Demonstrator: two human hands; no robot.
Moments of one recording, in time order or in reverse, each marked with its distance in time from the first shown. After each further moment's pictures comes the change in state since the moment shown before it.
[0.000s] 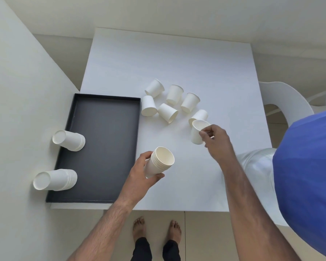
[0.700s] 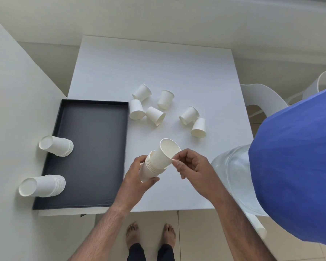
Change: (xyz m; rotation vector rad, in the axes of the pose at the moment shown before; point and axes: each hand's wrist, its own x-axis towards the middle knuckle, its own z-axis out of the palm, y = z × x) left_hand -0.010 0.007 0.021 0.025 -0.005 0.051; right_hand -0.117 -0.015 -0.016 0.394 -0.399 -0.186
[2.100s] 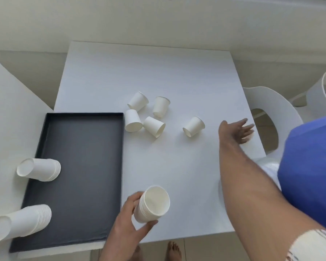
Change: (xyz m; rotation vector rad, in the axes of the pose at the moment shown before) left_hand -0.018 -0.056 -0.008 -0.038 -0.088 0.029; right_hand 0.222 0.072 -0.137 -0.453 1.015 0.665
